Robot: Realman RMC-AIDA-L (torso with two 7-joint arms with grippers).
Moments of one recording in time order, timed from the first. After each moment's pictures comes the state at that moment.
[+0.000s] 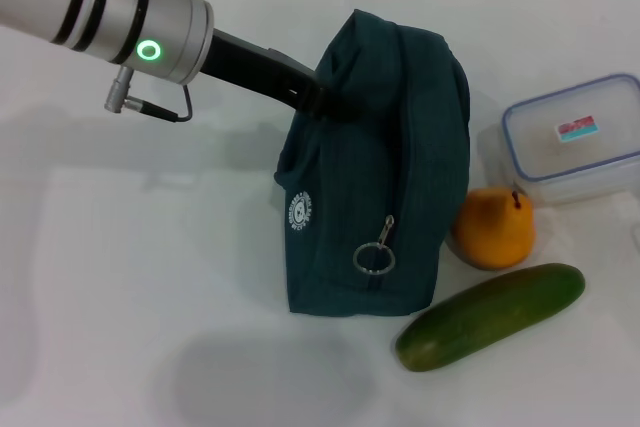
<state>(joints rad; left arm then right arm) -0.77 -2.08 0.98 0.95 2.20 1.52 -2.20 0.44 2.02 -0.46 -0.03 -1.32 -1.32 1.74</state>
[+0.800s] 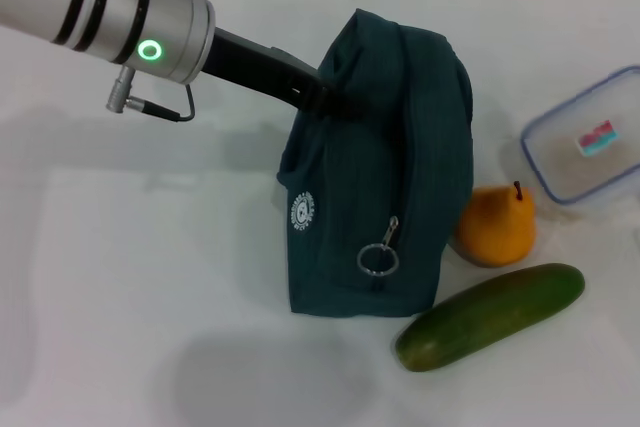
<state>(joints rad) -0.77 -2.08 0.98 0.95 2.19 1.52 -2.18 0.43 2.02 -0.46 -0.03 -1.30 -1.41 1.73</state>
